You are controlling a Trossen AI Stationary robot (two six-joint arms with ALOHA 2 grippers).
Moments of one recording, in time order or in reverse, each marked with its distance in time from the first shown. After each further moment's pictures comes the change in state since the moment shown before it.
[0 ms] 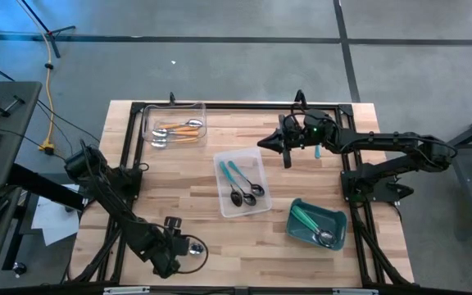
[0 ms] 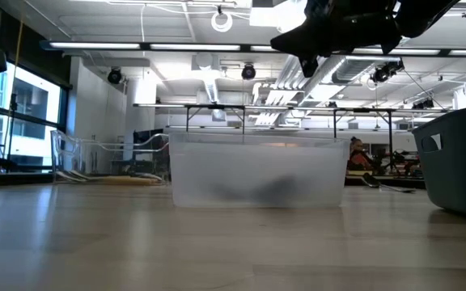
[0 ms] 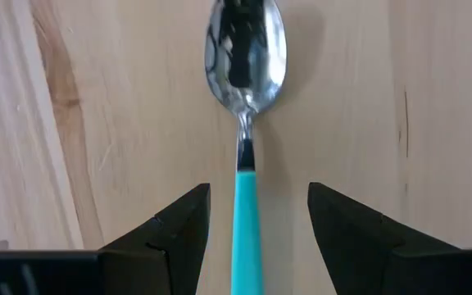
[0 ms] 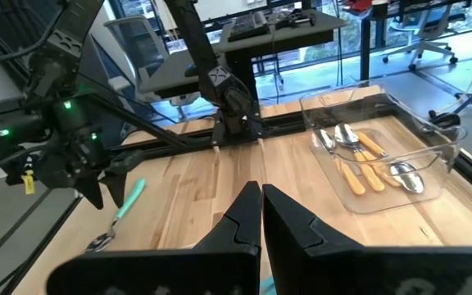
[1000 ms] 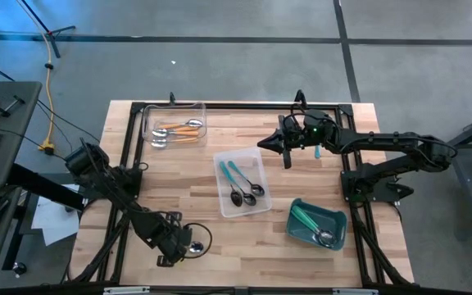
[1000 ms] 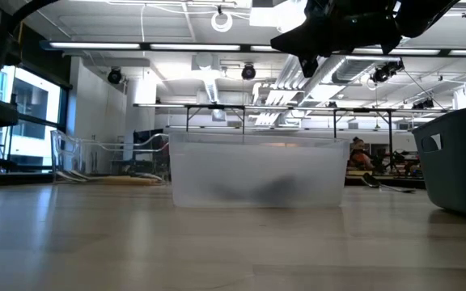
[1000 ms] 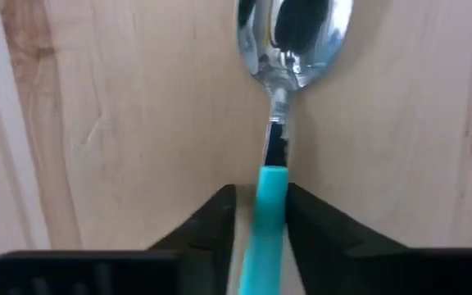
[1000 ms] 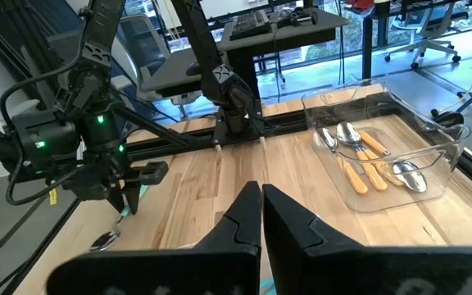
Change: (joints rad) left arm 0.089 -0.004 -0.169 0.194 0.142 -0.012; right arm 0.000 0.000 0.000 -0.003 -0.003 0.001
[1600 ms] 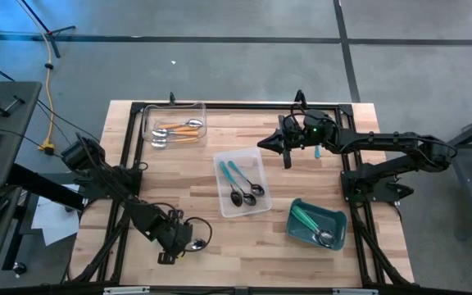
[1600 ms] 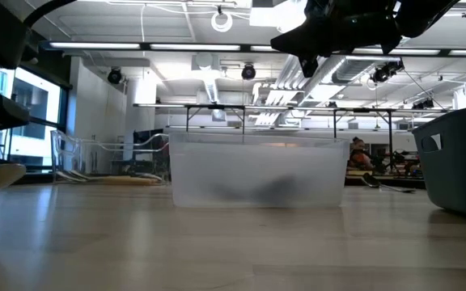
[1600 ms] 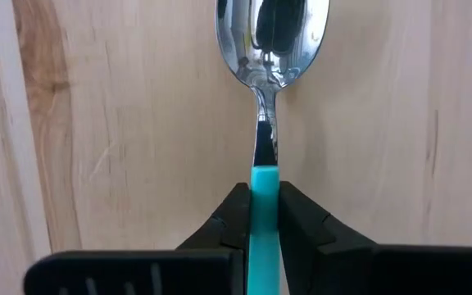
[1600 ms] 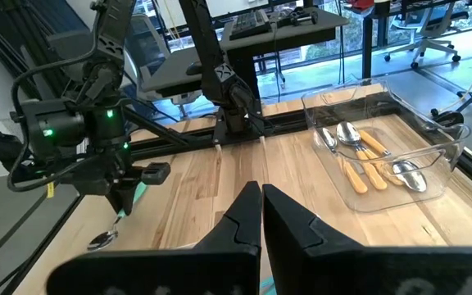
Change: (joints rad) left arm 0.044 -0.097 -0.065 0.089 0.018 0.024; right arm 0.000 0.000 0.000 -0.001 0.000 0.000
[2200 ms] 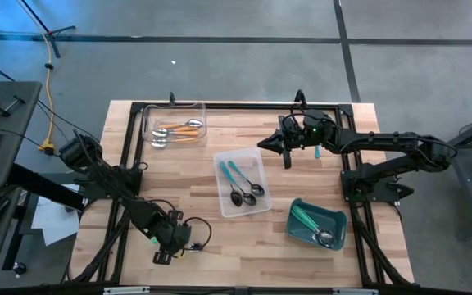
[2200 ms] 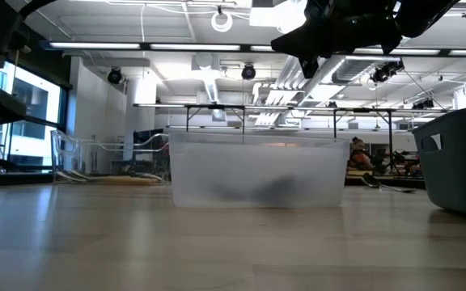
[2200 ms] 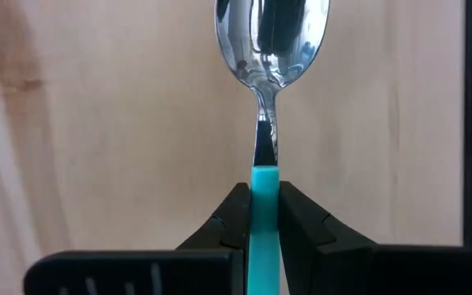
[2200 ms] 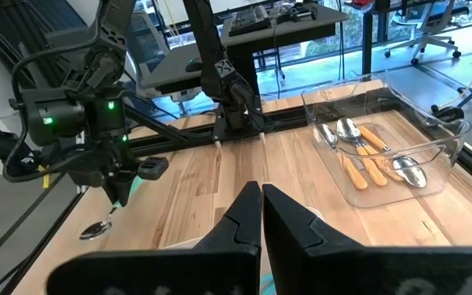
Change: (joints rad) left arm 0.001 -0.046 -0.013 -0.008 0.065 0.061; right arm 0.000 0.000 0.000 -0.011 0.000 0.000
